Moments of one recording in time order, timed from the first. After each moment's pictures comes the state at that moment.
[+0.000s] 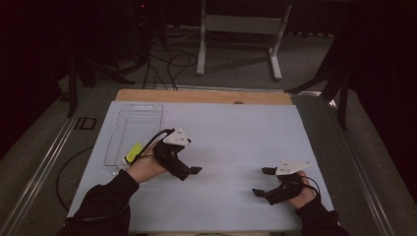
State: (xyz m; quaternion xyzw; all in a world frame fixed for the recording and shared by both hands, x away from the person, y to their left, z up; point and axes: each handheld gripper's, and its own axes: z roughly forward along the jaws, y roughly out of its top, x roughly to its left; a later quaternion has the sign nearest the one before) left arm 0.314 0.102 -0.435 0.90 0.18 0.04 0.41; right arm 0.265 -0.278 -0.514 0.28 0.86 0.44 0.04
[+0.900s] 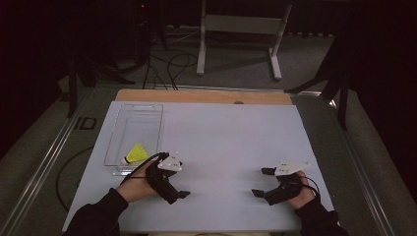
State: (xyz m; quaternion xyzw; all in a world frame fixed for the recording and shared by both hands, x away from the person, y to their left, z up) left arm 0.277 0.126 -0.481 0.92 0.16 0.02 0.35; right arm 0.265 -0.276 -0.516 0.27 0.86 0.43 0.04
